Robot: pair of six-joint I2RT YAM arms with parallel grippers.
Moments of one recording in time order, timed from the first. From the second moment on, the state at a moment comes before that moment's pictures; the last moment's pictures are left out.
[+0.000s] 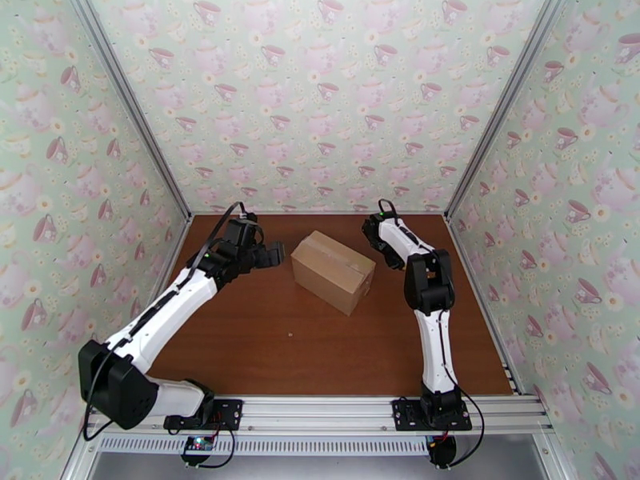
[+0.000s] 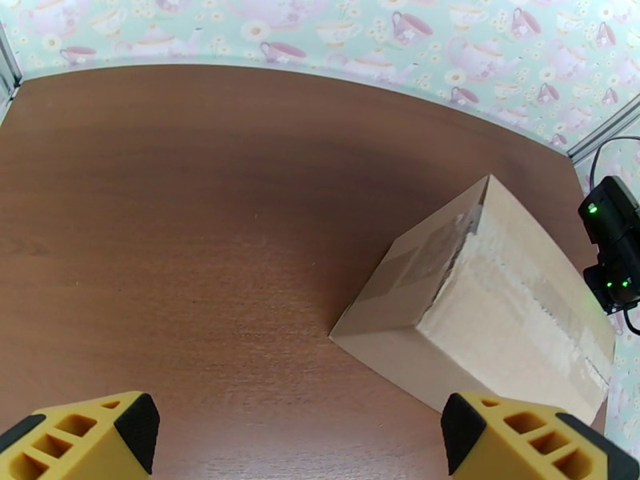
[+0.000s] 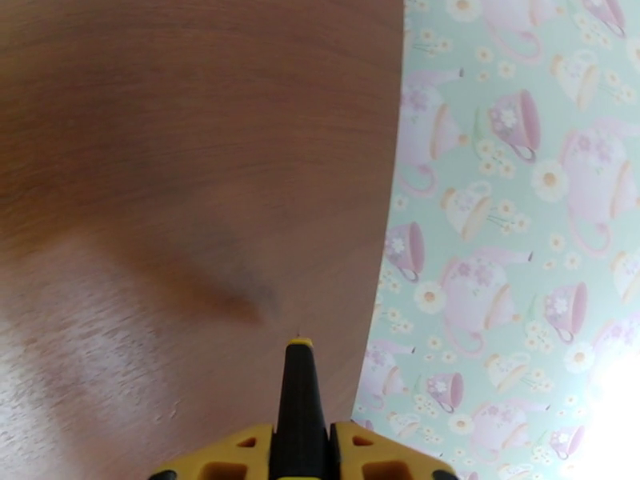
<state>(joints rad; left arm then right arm) -0.41 1.39 1.26 -0.63 -0.13 -0.46 0.26 2.34 2.04 -1.53 0.82 0.29</state>
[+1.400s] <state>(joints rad) -0.53 1.47 1.25 -0.65 -0.06 -0.57 0.32 1.77 1.45 -0.69 -0.02 0.30</state>
